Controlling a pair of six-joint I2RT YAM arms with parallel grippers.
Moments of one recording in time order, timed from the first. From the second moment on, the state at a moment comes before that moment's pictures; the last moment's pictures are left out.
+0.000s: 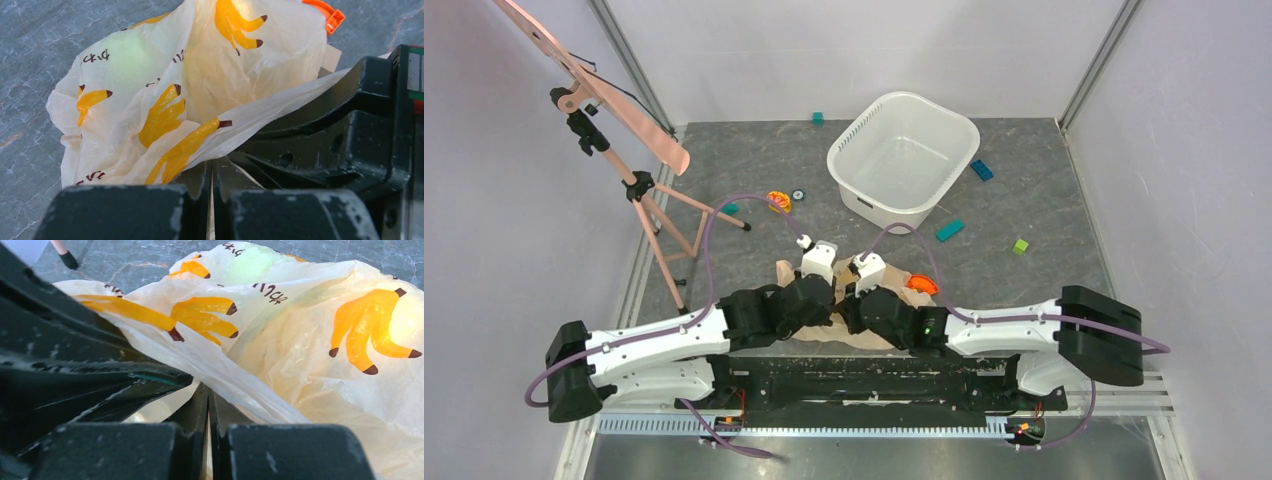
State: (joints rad) left arm -1.17 1.00 0.71 -0.46 -0.48 -0.63; right arm 1.28 1.41 0.65 0.28 0.44 0.60
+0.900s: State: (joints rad) left arm -1.17 1.12 0.56 -0.36 -0.55 -0.66; right arm 1.13 1.45 0.70 0.18 0.74 0.40
